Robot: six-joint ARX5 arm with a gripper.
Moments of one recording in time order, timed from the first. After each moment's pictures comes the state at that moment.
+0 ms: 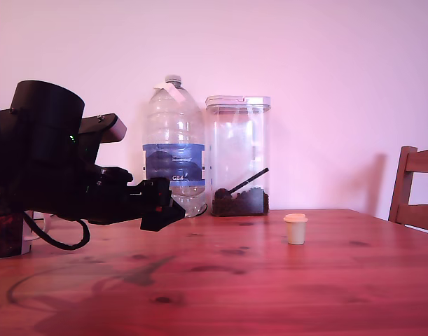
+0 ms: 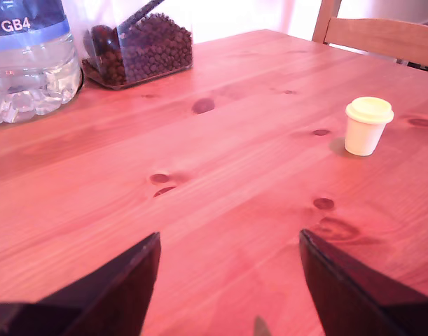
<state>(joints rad) -0.50 1.97 0.62 1.11 0.14 -0.02</state>
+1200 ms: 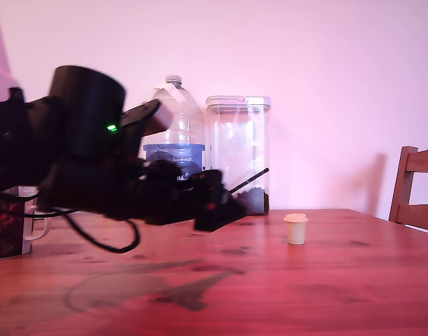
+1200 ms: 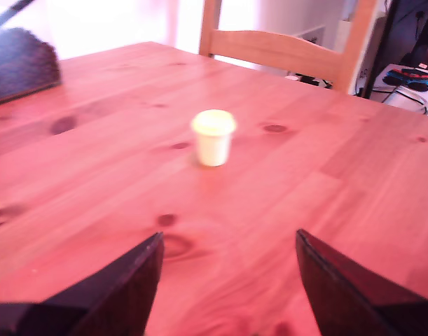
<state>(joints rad) -0.70 1.97 0.65 1.10 0.16 -0.07</state>
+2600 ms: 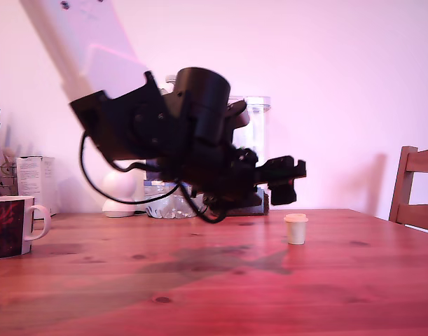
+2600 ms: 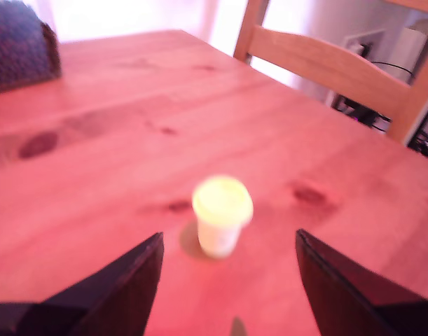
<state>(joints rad) -0.78 2.16 1.18 0.69 -0.02 -0.21</state>
